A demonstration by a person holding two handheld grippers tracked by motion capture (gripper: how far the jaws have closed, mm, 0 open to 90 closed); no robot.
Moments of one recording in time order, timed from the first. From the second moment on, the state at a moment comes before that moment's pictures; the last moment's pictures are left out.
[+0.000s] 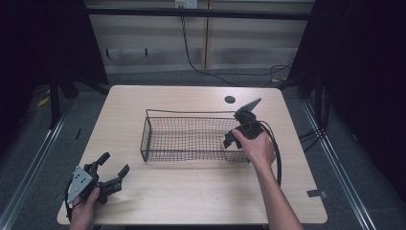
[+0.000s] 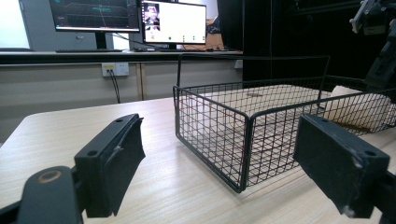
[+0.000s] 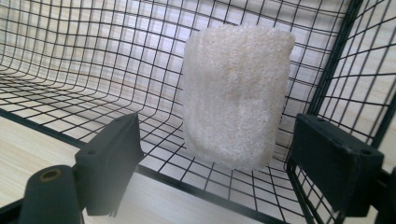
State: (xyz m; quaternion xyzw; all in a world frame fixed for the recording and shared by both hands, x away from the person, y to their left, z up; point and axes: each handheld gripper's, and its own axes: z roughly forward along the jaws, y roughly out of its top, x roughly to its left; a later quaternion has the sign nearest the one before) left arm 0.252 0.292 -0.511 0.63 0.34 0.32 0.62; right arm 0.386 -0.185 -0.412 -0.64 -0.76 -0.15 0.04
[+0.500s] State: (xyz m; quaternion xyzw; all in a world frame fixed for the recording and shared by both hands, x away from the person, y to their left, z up) left arm 0.252 0.292 -0.511 0.63 0.34 0.32 0.62; right arm 0.373 -0.185 -0.401 -0.60 -0.77 -0.20 0.06
